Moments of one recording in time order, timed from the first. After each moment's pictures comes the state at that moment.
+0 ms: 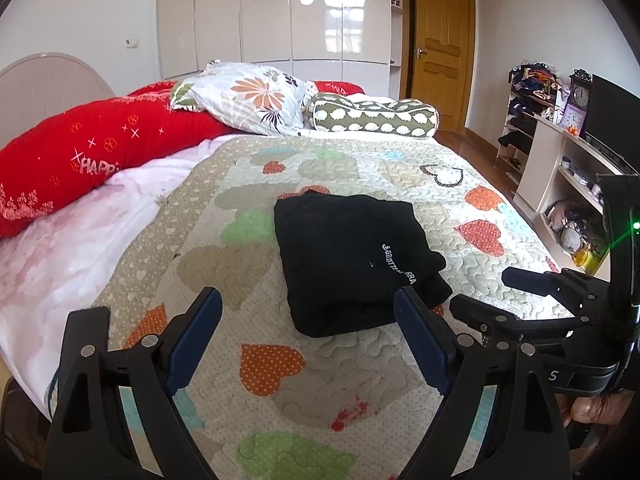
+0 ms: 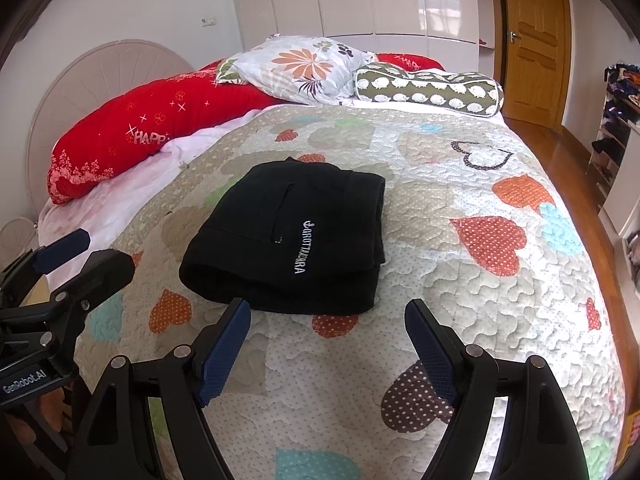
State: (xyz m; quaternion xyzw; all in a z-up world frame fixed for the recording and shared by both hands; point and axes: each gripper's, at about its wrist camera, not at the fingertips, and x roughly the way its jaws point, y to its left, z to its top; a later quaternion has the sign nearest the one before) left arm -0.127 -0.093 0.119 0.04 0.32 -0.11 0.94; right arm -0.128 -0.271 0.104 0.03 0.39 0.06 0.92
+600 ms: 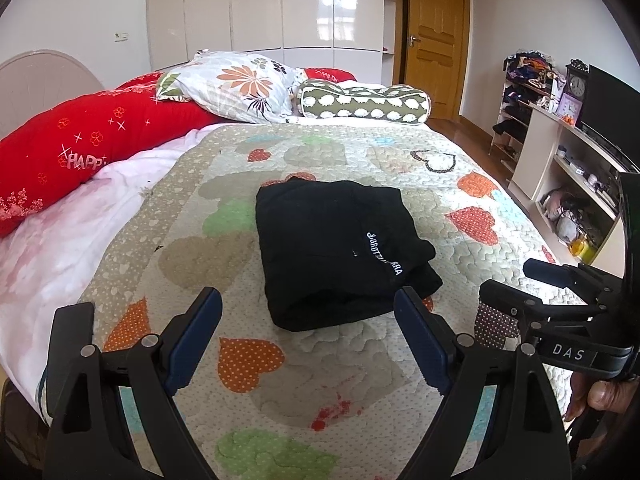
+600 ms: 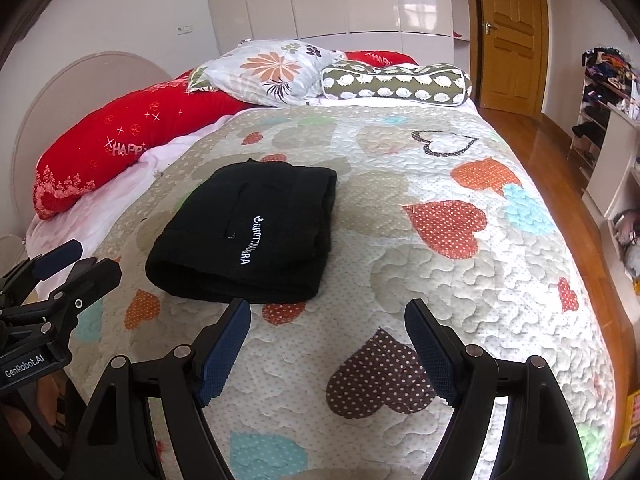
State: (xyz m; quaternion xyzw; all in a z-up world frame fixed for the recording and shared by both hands) left arm -0.123 -0.111 0.111 0.05 0.34 -0.12 0.93; right arm -0.139 -0.309 0.102 0.05 0.40 0.02 0.92
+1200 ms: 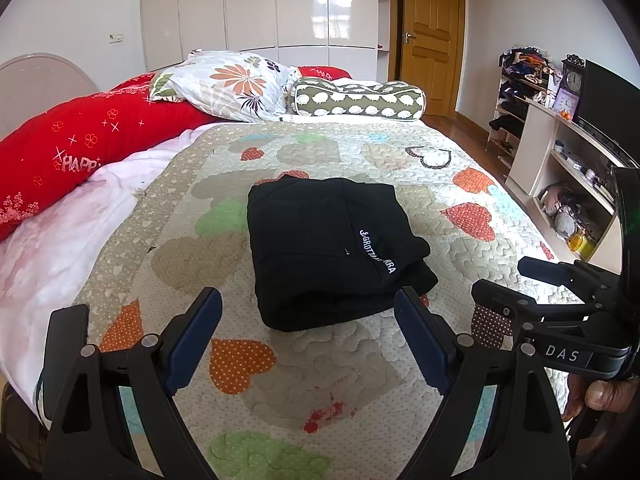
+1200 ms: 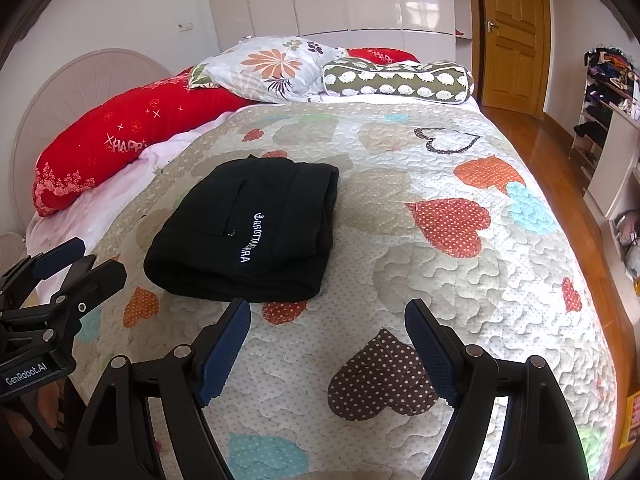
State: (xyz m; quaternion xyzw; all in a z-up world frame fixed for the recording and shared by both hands) left arm -0.122 -0.117 0.109 0.05 0.34 -0.13 0.93; right arm -0.135 -0.306 0.099 0.05 0.40 0.03 0.92
